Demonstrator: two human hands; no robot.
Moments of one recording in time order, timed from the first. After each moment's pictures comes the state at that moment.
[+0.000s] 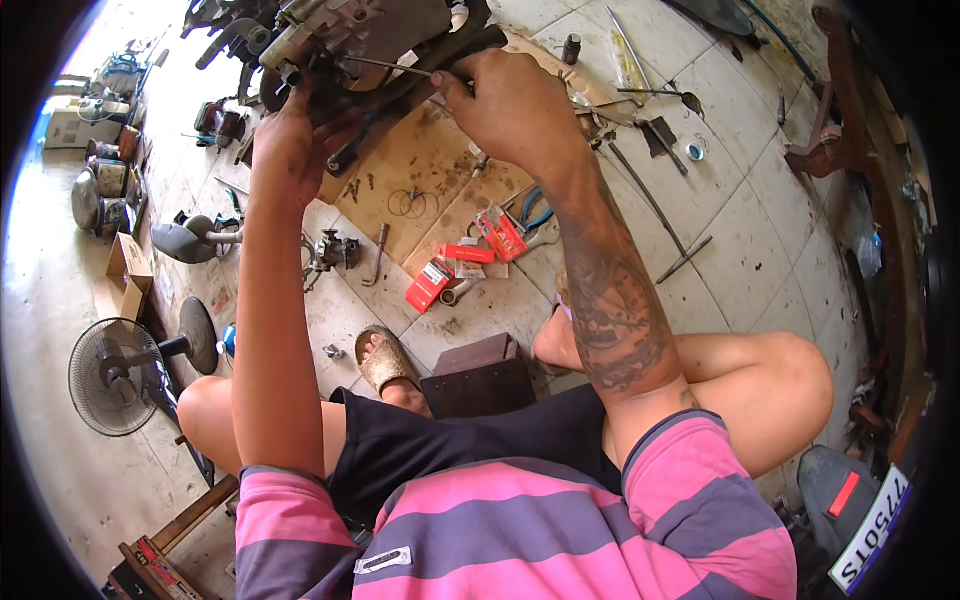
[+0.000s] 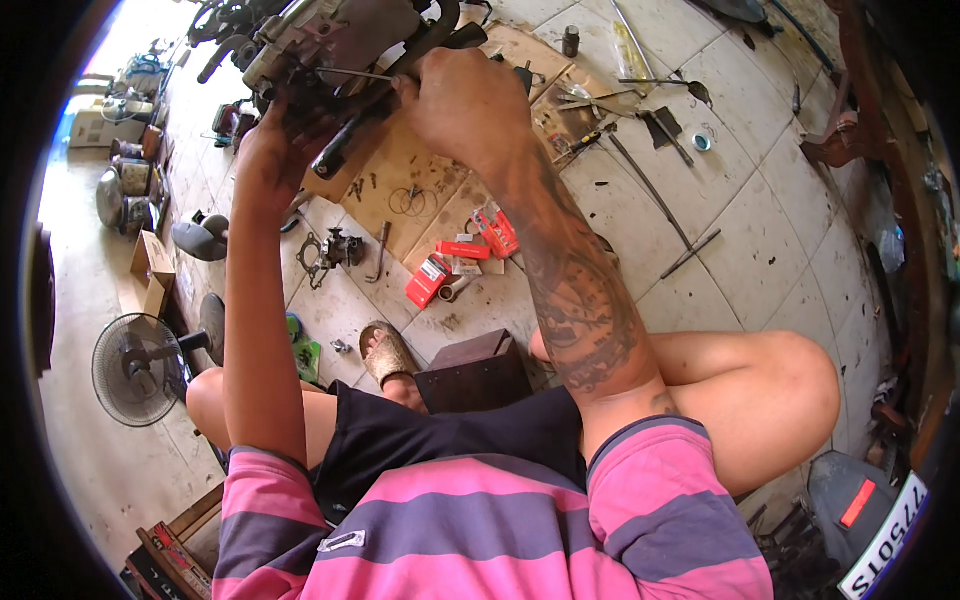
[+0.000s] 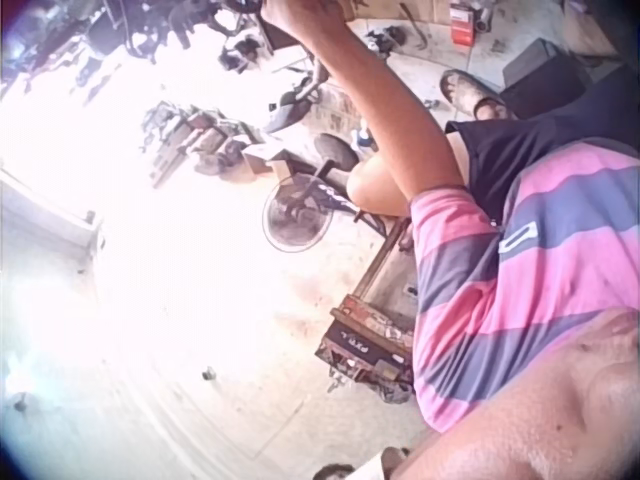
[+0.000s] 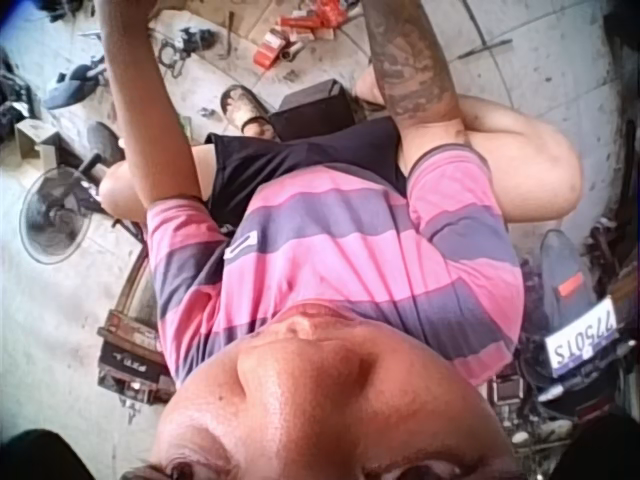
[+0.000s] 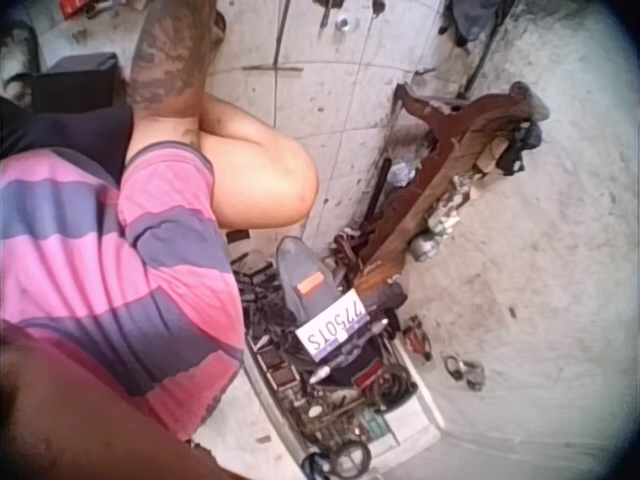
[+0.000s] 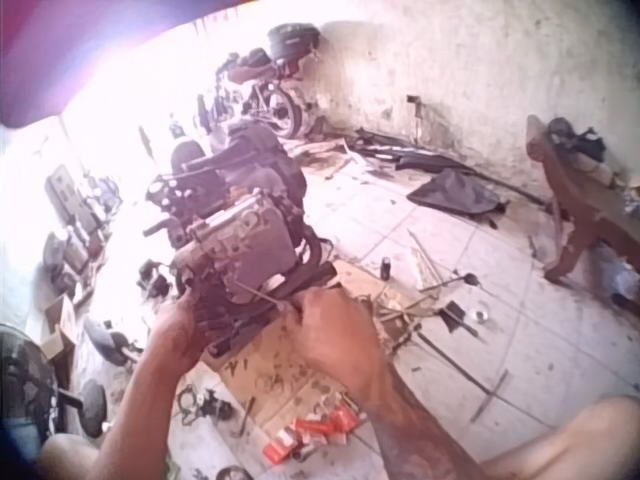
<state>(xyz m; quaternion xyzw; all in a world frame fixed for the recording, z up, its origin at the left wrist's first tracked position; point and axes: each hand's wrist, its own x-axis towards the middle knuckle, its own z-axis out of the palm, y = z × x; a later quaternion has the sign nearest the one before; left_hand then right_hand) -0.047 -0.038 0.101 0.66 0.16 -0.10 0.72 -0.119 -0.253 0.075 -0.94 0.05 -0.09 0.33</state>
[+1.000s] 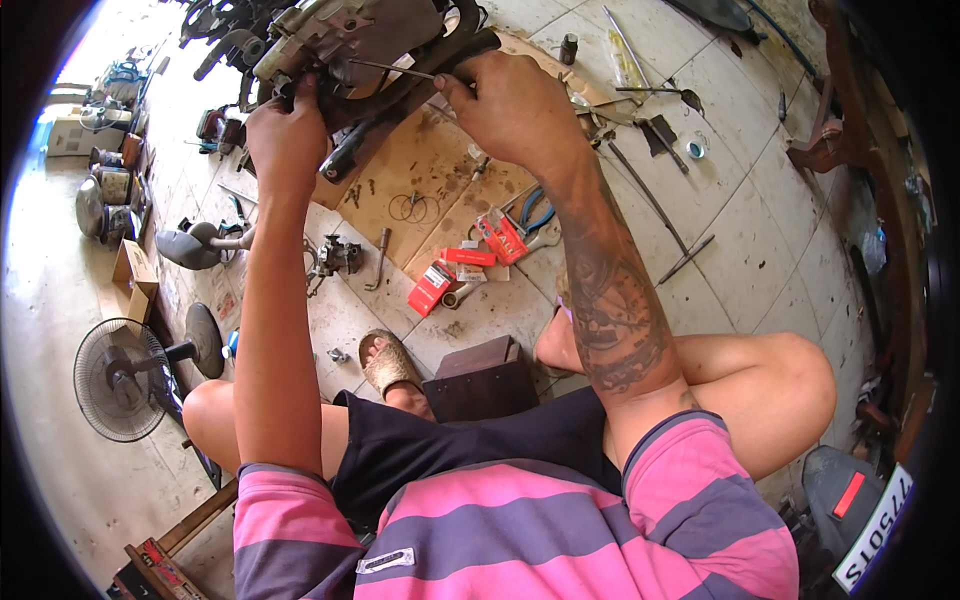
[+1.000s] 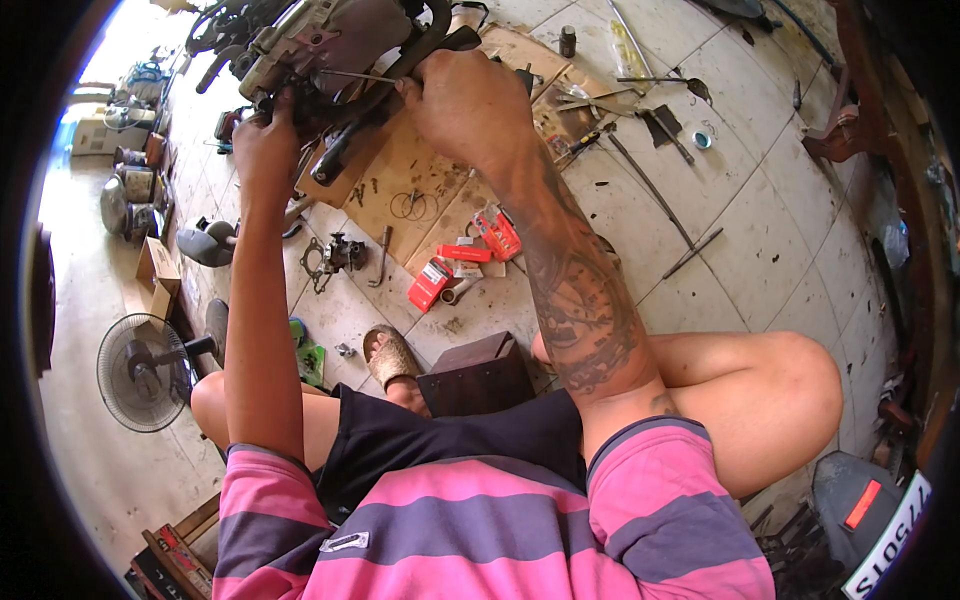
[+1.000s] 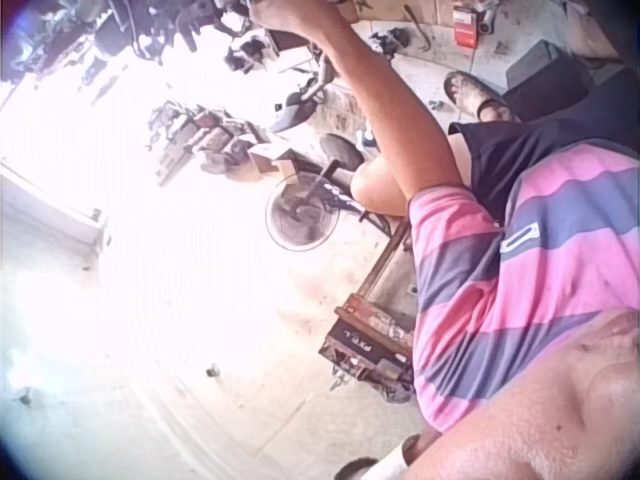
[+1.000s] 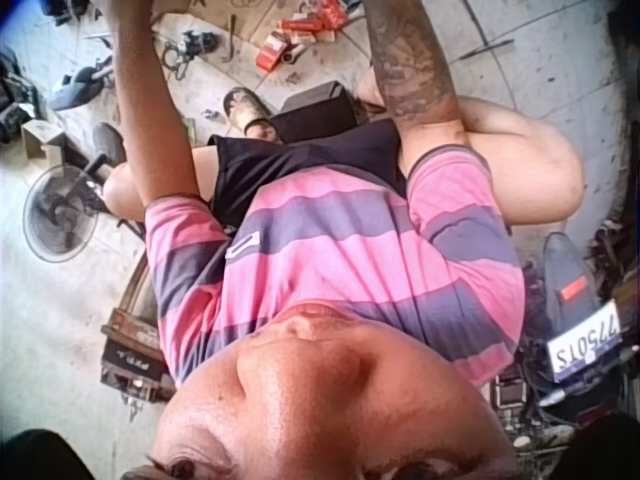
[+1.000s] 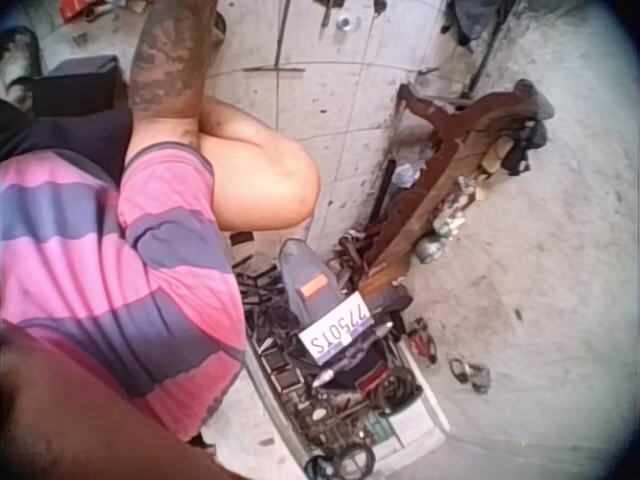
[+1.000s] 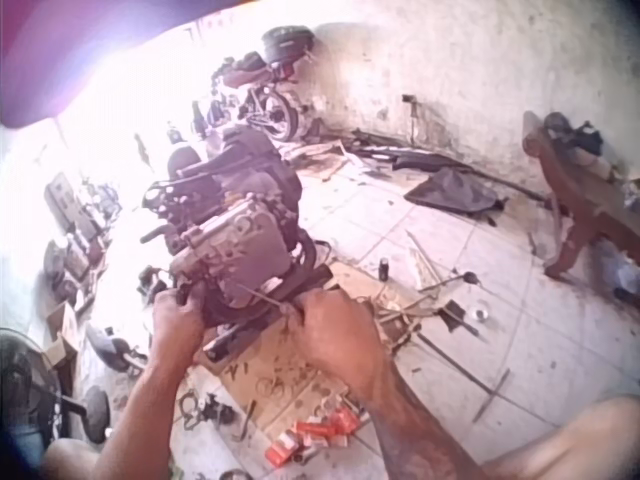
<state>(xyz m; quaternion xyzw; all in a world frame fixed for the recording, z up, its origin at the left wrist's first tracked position) -0.045 -0.047 0.102 0.91 0.04 0.08 0.41 -0.122 -0.262 0.073 -0.93 0.04 -0.12 0.36</state>
